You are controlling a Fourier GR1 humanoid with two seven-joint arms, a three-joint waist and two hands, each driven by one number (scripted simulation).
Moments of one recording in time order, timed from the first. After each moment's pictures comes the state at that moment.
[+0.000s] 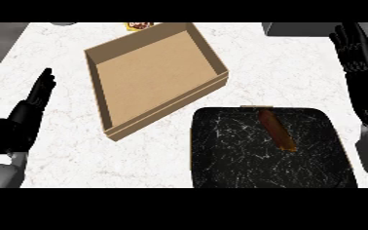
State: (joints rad) left arm -0.12 0.62 -0.20 -1.35 0.28 0.25 -0.16; right arm -0.27 -0.49 0.01 -1.63 -0.15 -0.09 -0.11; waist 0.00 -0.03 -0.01
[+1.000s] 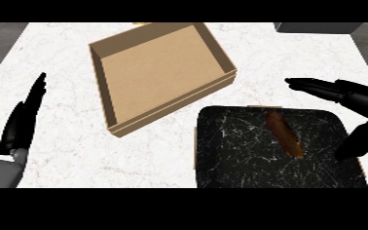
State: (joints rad) left arm -0.15 0.62 -0.21 -1.26 0.15 0.36 0.00; right arm -0.39 -0.87 0.34 -1.30 0.21 0.47 -0.66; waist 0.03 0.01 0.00
